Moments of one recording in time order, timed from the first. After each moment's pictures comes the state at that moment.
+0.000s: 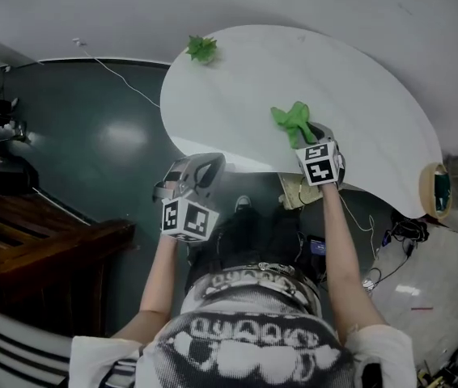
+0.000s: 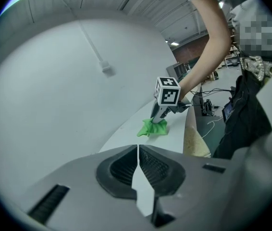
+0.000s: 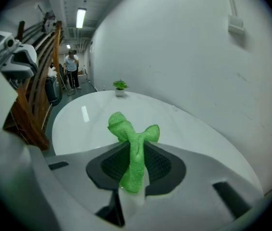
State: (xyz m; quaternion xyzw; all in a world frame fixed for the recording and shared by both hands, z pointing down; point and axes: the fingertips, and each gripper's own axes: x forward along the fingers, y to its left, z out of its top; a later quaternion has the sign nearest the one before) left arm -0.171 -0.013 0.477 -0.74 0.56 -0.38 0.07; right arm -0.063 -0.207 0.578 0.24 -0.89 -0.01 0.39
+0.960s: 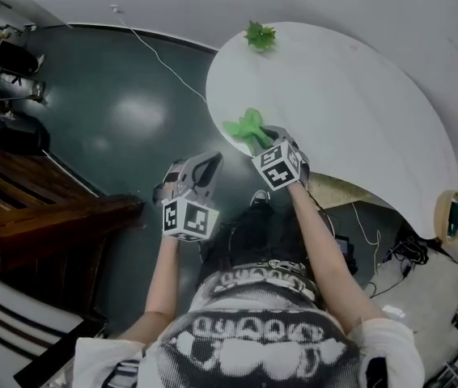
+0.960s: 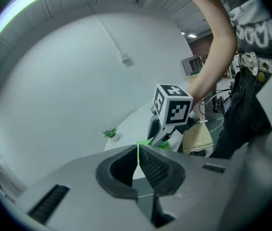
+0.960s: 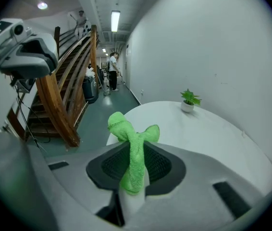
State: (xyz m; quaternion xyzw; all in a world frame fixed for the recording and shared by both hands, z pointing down) left arm -0.257 0.082 0.489 -0.68 0.63 -0.38 0.02; right arm -0.258 -0.021 0.603 0.04 -0.92 -0.04 0.38
